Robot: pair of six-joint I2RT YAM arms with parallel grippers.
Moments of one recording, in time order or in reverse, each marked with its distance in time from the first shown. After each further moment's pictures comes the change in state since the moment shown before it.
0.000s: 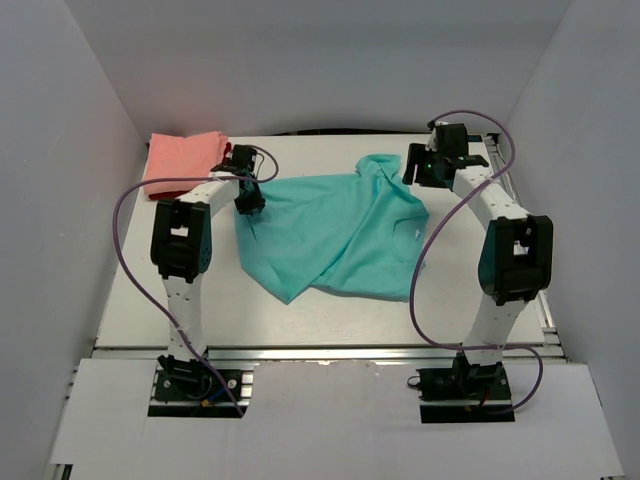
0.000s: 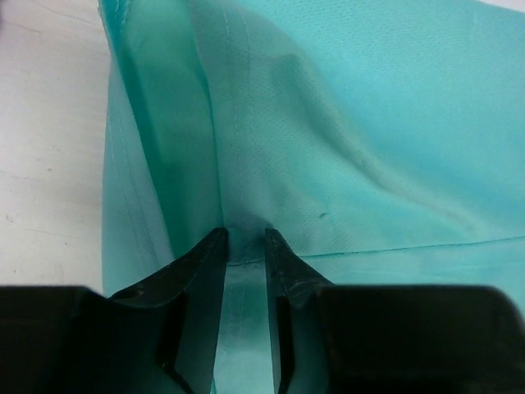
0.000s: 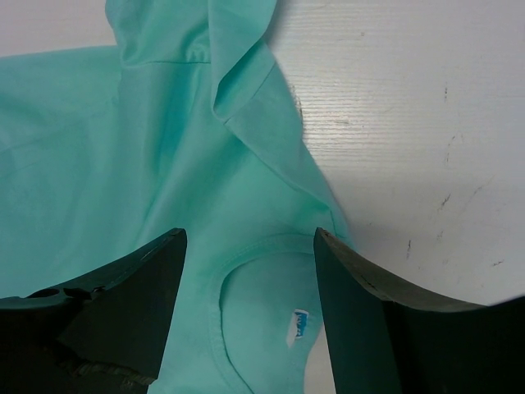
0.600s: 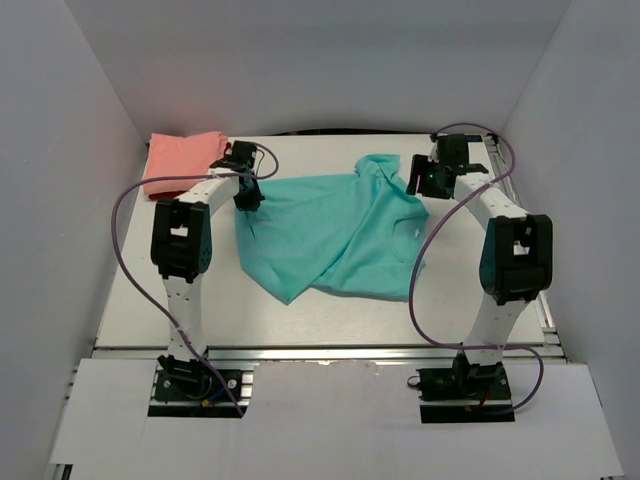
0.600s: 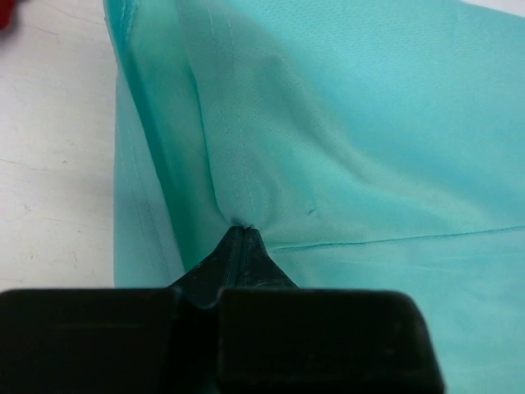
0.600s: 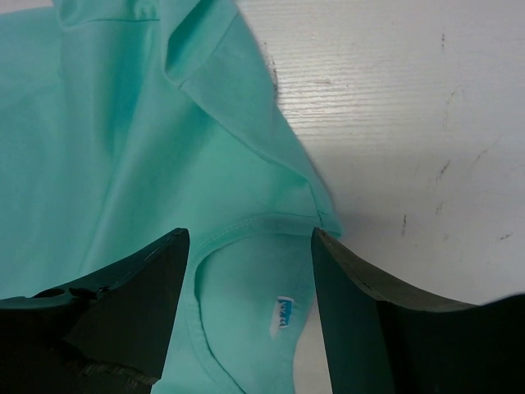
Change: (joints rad) left arm -0.002 0.000 0.041 -0.060 -0.011 0.010; right arm -0.011 0.000 -0.080 0.022 0.013 0.008
